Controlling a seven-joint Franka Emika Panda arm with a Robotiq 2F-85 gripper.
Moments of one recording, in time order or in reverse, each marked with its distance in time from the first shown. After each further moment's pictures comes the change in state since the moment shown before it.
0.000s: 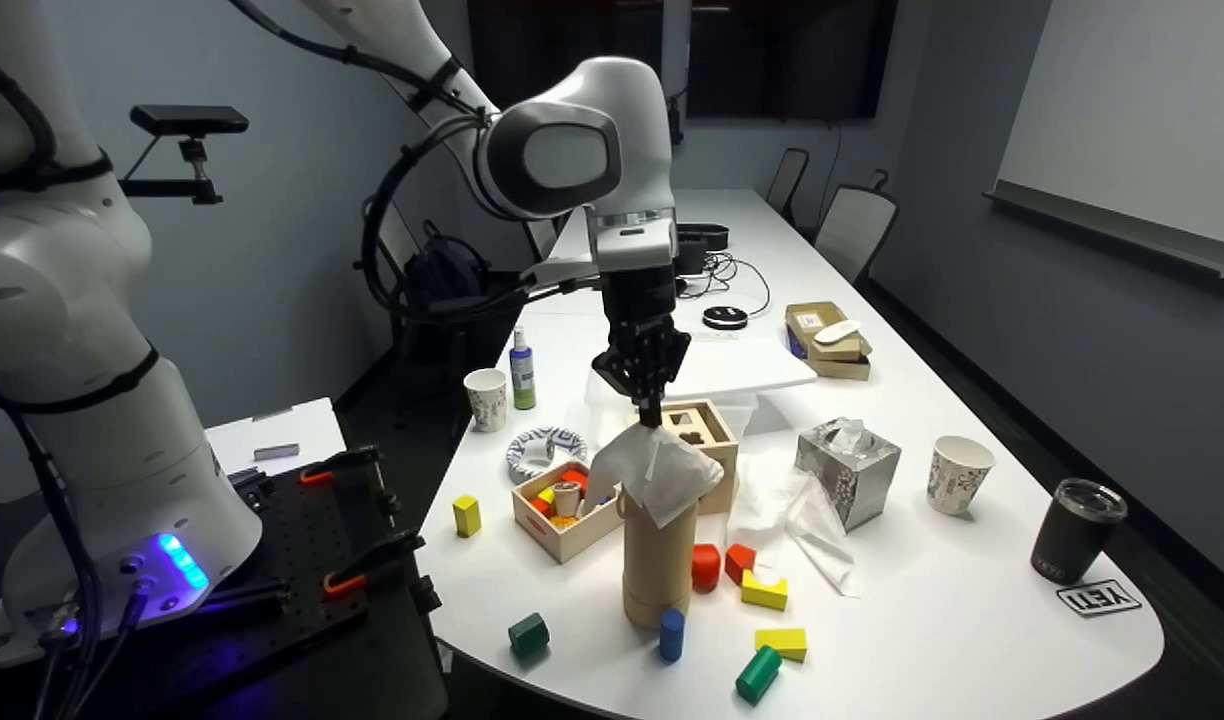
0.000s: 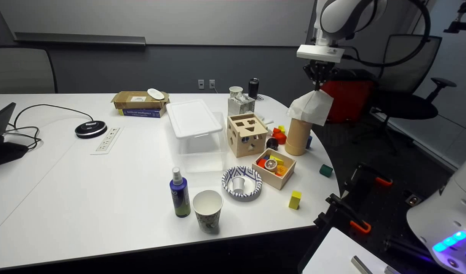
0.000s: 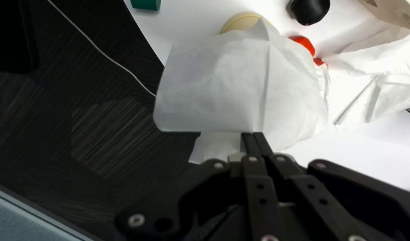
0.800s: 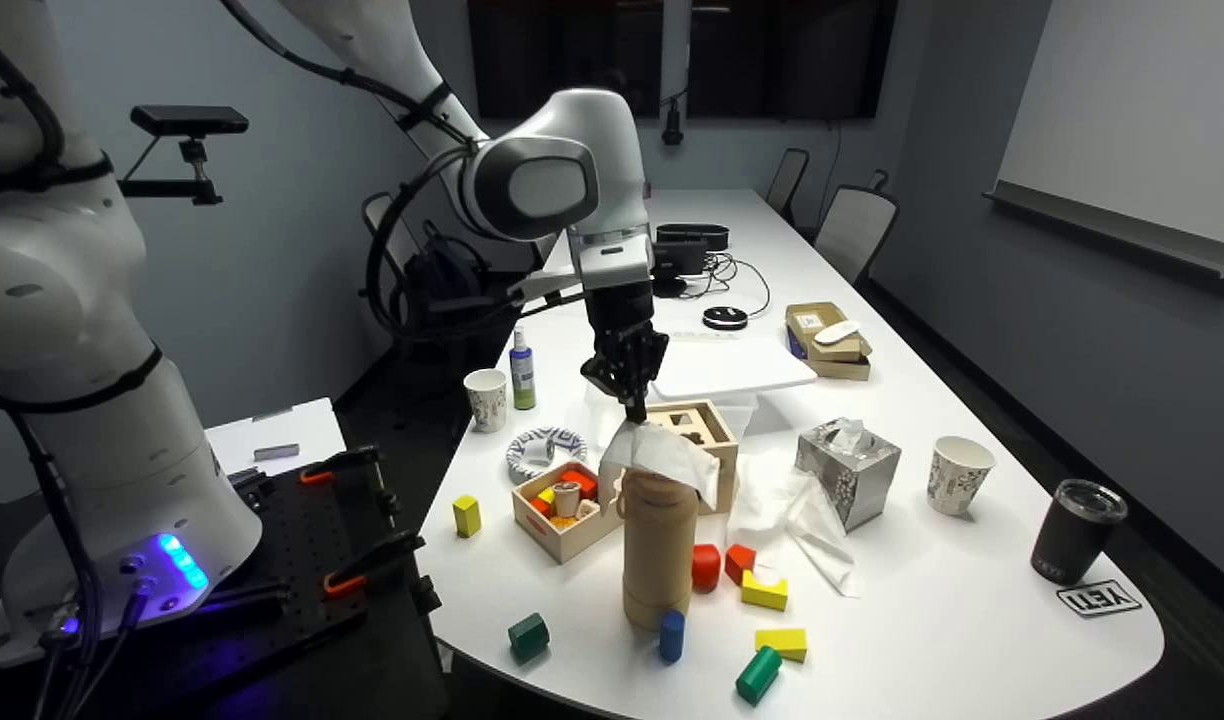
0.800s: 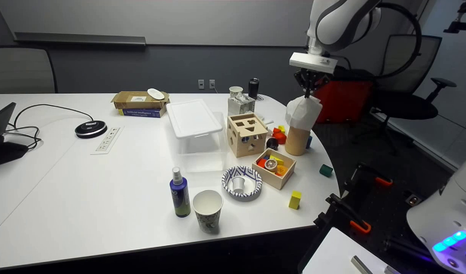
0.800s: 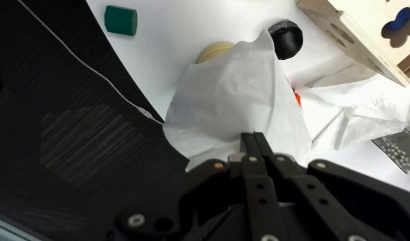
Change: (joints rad) arm 0.067 0.013 -0.002 -0.069 0.025 0.123 -0.003
